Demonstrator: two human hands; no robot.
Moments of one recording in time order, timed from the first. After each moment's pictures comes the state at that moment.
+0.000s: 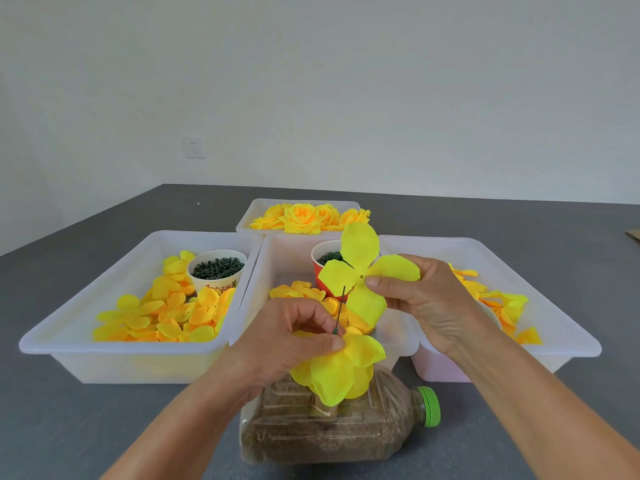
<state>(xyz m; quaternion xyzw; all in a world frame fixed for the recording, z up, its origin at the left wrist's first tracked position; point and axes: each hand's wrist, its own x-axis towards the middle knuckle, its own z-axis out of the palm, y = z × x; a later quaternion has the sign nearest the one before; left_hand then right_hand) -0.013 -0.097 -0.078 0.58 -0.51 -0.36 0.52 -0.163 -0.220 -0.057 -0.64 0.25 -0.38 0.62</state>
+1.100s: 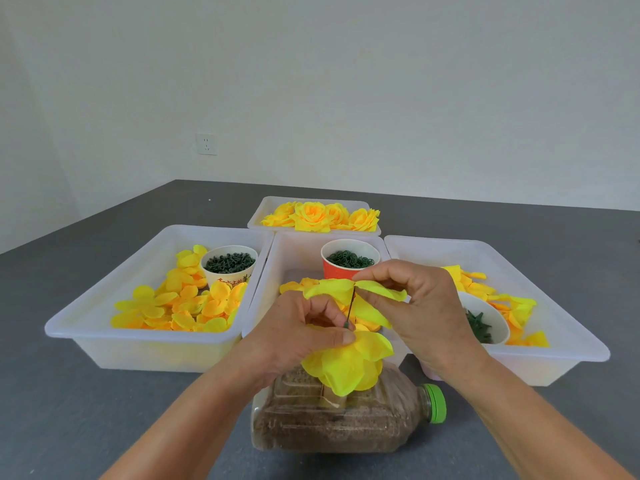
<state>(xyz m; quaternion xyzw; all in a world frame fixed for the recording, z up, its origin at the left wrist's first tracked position) -0.011 -0.099 -0.080 0.58 -0.52 -0.36 0.53 -0.156 -0.182 -0.058 -0.81 0.17 -0.47 0.32</state>
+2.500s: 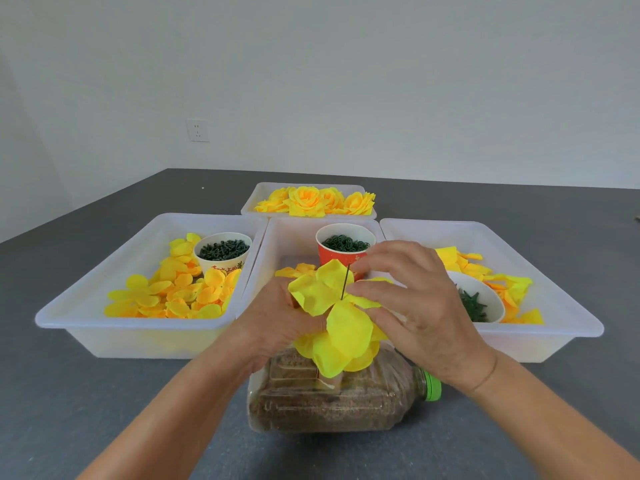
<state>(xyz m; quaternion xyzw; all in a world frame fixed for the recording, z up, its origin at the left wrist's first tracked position) -0.004 -0.101 -0.091 0.54 -0.52 -0.35 0.55 -0.173 -0.193 -0.076 -0.89 0.05 -0.46 -0.06</state>
